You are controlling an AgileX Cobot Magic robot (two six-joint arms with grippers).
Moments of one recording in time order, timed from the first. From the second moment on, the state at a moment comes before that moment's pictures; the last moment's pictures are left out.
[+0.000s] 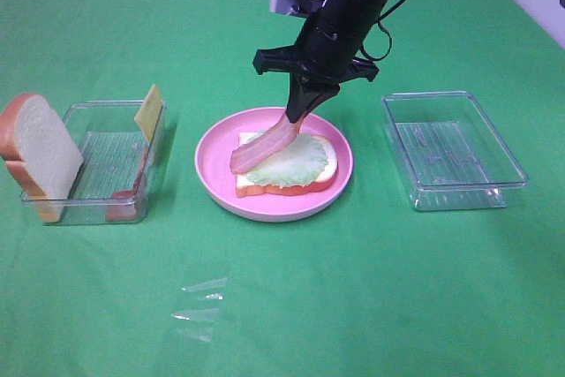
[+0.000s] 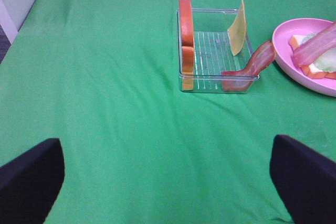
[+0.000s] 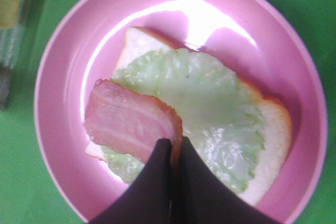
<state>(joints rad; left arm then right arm) 0.07 -0.01 -0.51 -0.07 1.08 -0.01 0.40 2.33 -1.98 0.30 1.08 -0.09</state>
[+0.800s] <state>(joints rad) 0.07 -0.01 -0.51 -0.07 1.08 -0.01 0.40 2.33 -2.01 0.22 1.16 -0.03</state>
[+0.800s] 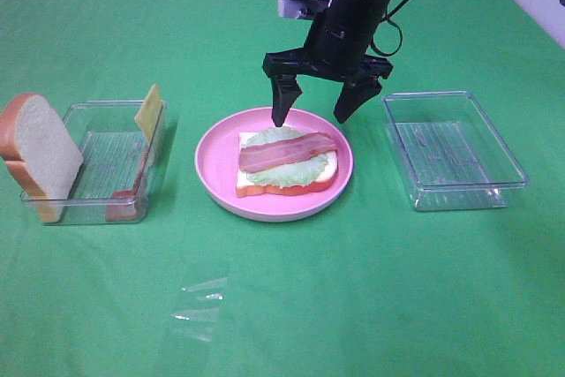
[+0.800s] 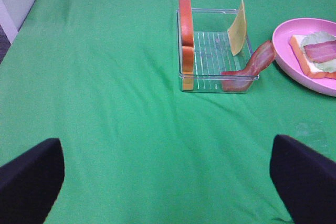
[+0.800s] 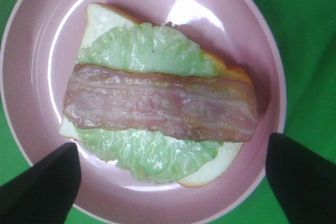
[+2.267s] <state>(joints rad) 0.07 -0.01 -0.51 -0.07 1.08 -0.01 0.11 1.87 -1.64 0.01 1.21 0.03</state>
